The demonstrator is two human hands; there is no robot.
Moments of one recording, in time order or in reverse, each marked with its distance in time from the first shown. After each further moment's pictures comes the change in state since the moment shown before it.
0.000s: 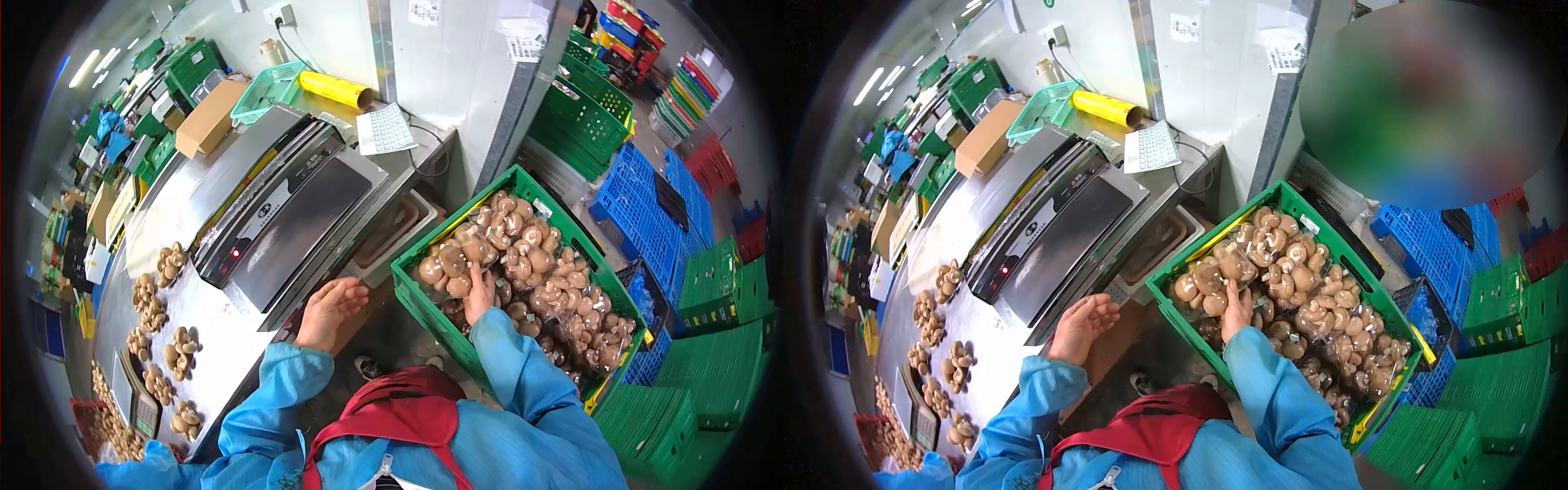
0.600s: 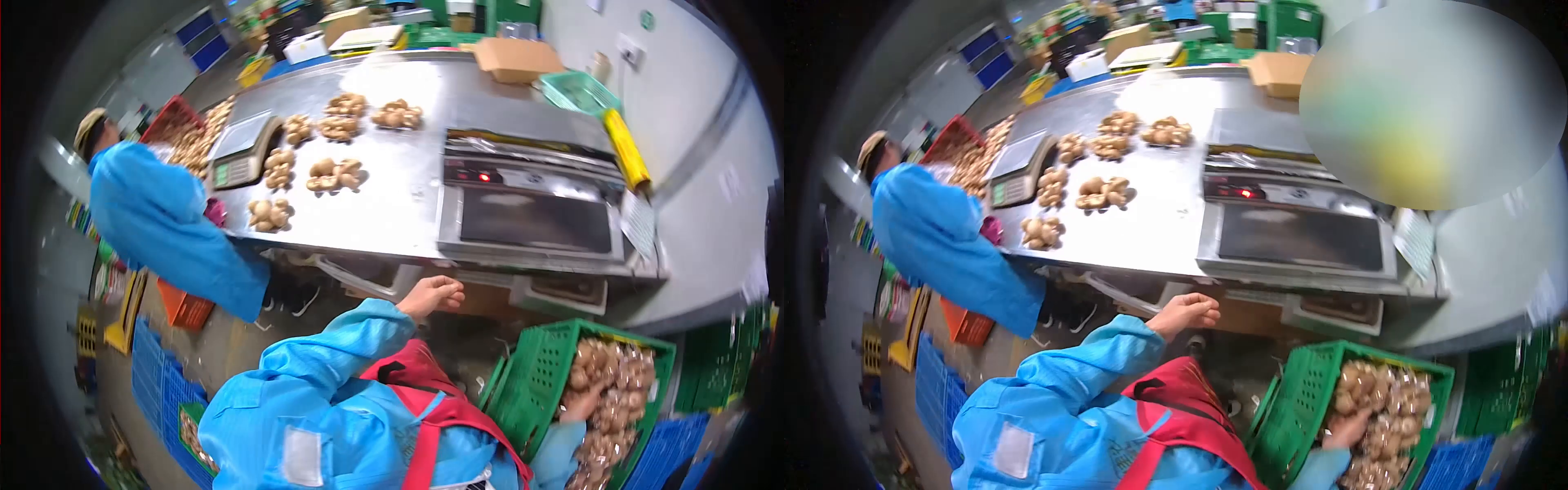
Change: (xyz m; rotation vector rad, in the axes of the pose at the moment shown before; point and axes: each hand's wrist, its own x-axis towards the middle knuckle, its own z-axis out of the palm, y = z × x) left_hand -0.085 -0.073 -0.117 -0.179 0.475 0.074; right_hand -0.008 -0.044 -0.009 -0.536 -0.050 0.335
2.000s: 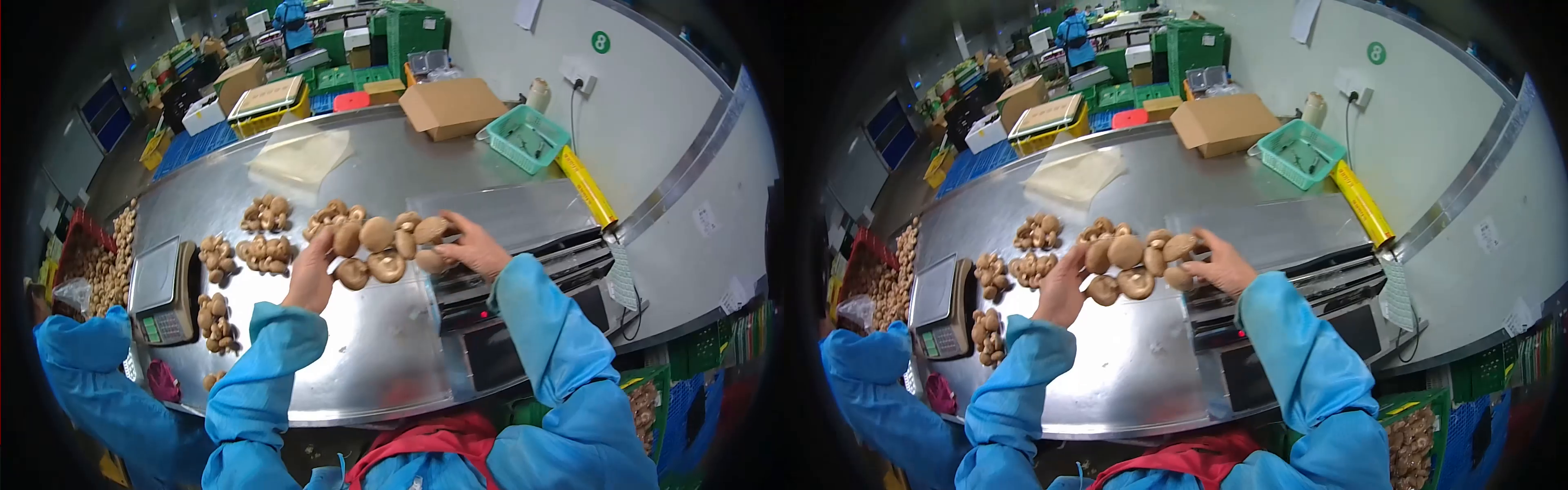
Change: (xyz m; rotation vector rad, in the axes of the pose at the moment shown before) left_hand 0.155 0.333 -0.201 -0.240 0.062 0.379; right_hand -0.065 -0.148 0.614 -0.555 -1.198 -0.544
